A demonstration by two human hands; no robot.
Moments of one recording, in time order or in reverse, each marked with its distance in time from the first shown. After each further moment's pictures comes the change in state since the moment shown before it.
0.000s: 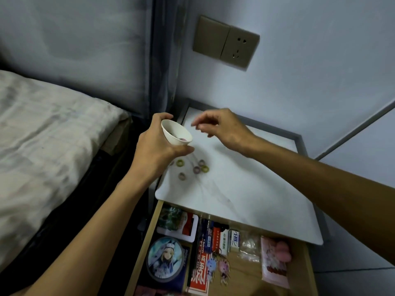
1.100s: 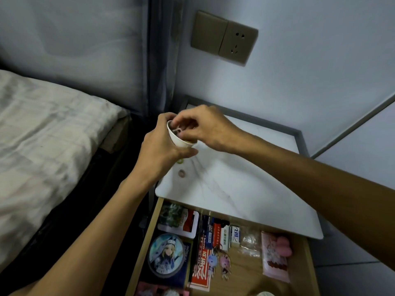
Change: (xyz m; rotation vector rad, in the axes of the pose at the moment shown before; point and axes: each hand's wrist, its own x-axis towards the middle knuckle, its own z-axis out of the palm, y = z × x) left_hand -0.002 0.000 0.007 0.035 -0.069 0.056; right_hand -0.006 -0.041 0.017 -0.182 -0.092 -0.149
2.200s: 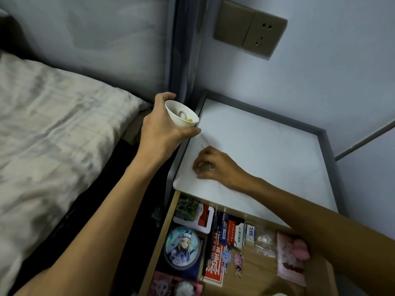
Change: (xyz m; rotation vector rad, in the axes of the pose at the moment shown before) left_hand 0.008 -0.007 -0.030 -0.048 0.208 -0.059; right_hand -0.040 0.080 0.096 0.093 -0.175 0.045
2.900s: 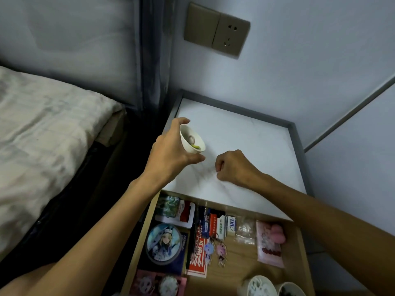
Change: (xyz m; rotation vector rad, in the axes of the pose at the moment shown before) left_hand -0.042 0.006 0.048 0.151 -0.288 0.124; right_hand -0.061 0.014 -0.045 -0.272 0.073 0.472
